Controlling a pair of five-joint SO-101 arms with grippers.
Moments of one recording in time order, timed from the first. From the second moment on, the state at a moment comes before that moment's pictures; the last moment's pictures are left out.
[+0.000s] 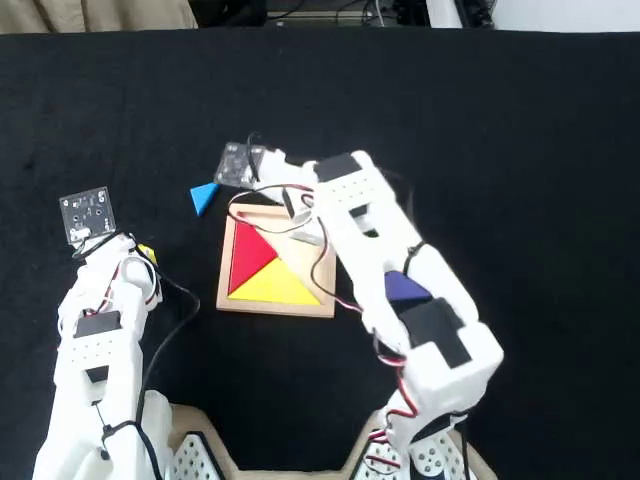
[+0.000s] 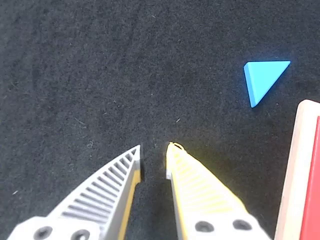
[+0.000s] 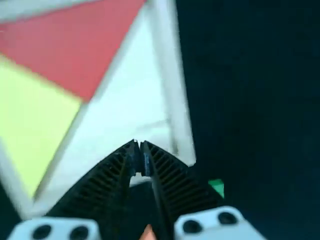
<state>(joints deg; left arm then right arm) -17.9 -45.1 80.8 17.6 1.9 -23.4 14.4 10.2 56.9 49.0</state>
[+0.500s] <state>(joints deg) -17.9 -45.1 80.8 17.6 1.9 -29.4 26.4 3.7 54.5 42.4</state>
